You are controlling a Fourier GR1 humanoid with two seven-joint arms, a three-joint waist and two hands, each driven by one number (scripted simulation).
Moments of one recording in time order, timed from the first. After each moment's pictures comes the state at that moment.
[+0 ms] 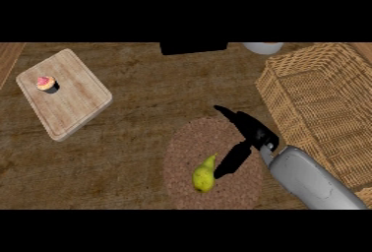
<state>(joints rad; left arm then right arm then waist) 0.71 0.56 0.09 -1.37 0.24 0.00 0.15 -0.55 -0.40 0.67 -1.33 -0.18 0.01 0.62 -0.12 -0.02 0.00</state>
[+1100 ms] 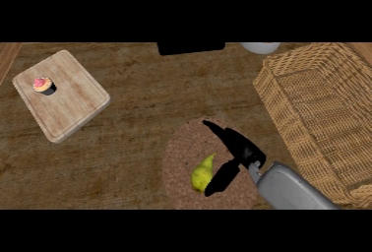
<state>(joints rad) 0.70 0.51 0.15 -1.31 0.24 -0.04 0.10 -0.48 -0.34 0.75 -1.33 -0.11 -0.03 0.53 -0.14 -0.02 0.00</state>
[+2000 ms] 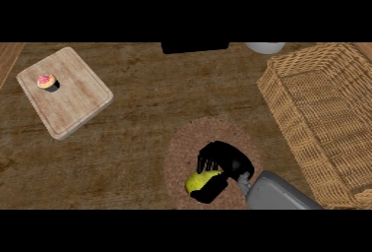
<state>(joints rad) 0.67 0.49 0.18 -1.31 0.21 -0.08 0.09 -0.48 -0.30 0.87 -1.28 0.01 -0.03 0.52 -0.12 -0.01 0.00</state>
